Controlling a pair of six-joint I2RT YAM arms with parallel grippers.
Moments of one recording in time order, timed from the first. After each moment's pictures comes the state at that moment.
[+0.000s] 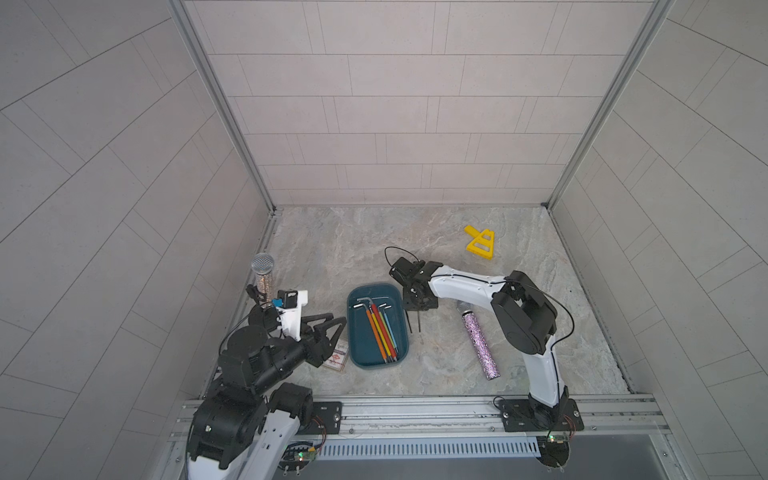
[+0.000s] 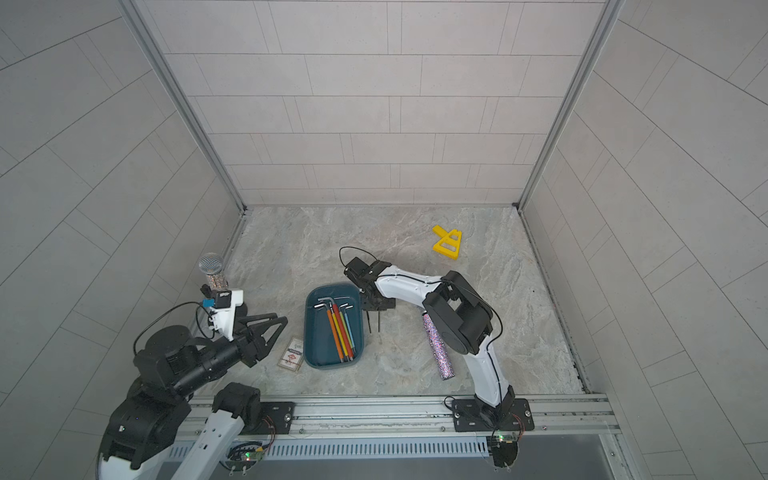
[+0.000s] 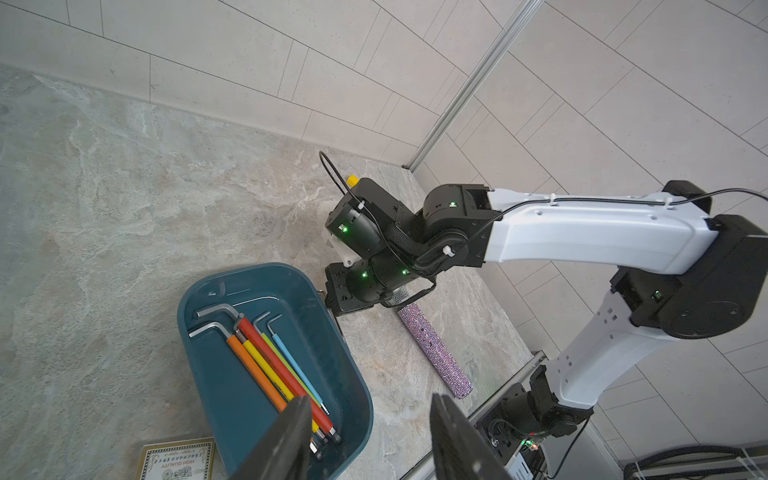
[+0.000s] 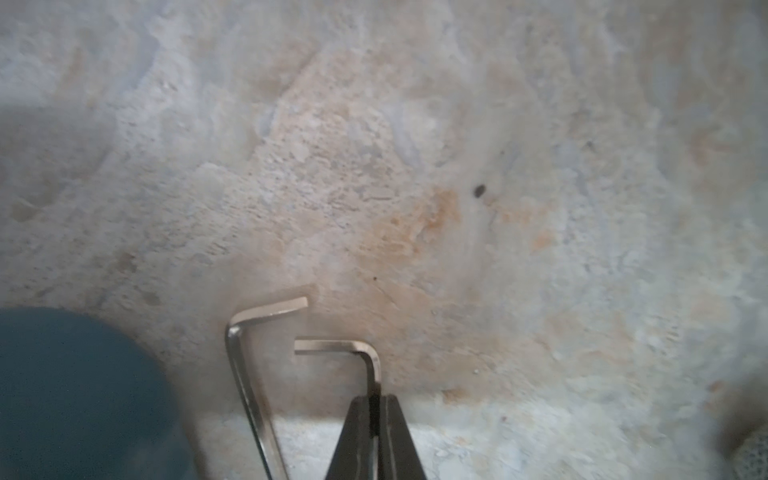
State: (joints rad) left arm -0.22 0.26 0.80 -0.85 0.49 -0.43; right arm 0.79 2.04 1.47 -0.79 0.18 0.82
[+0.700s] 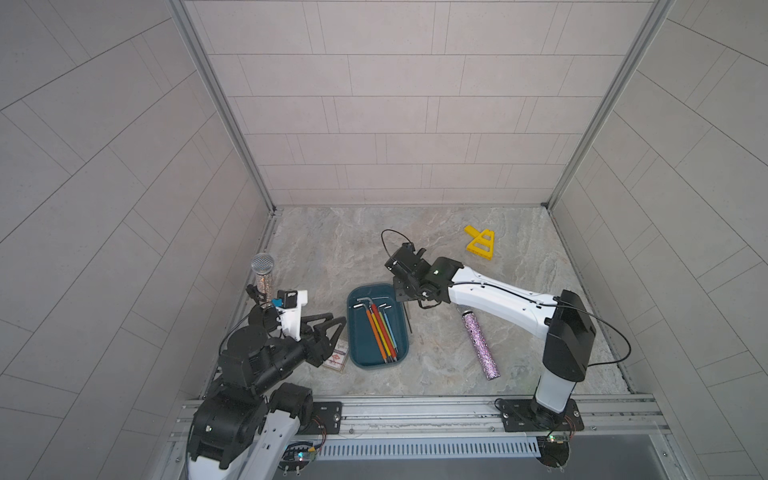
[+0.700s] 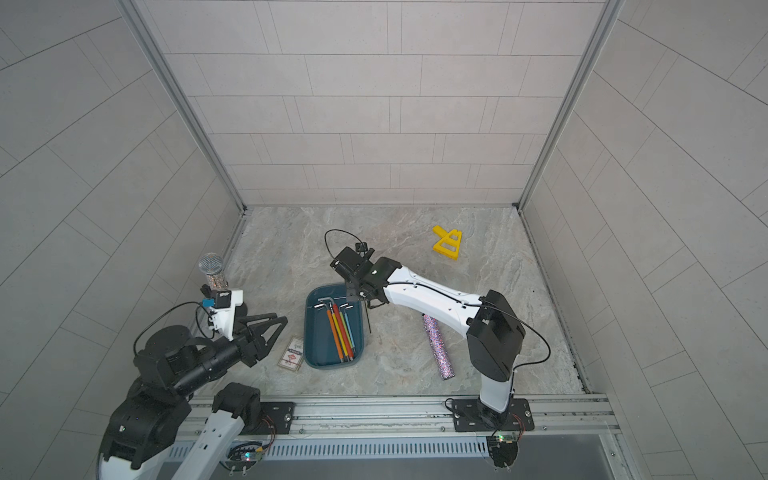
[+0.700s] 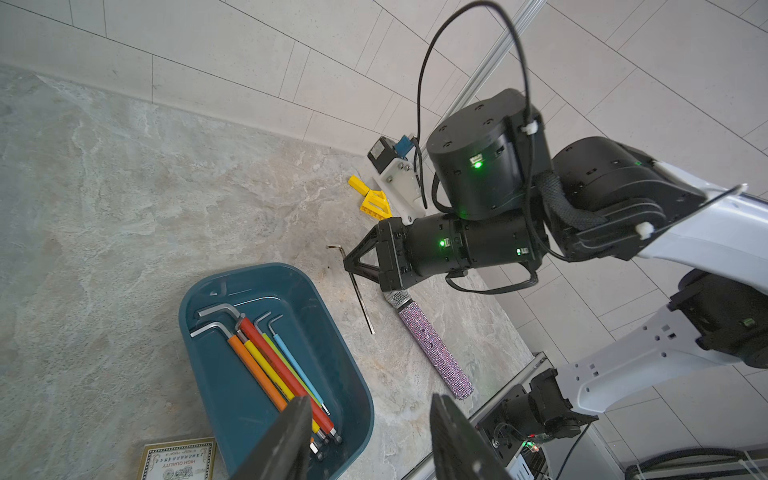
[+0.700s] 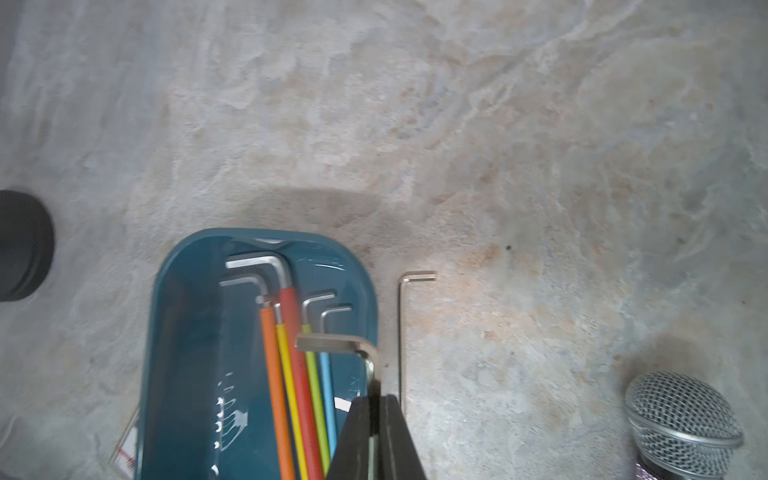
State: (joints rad) left arm -0.22 0.26 0.80 -0.85 0.49 -0.43; right arm 0.93 1.79 1.56 -0.81 0.24 0.73
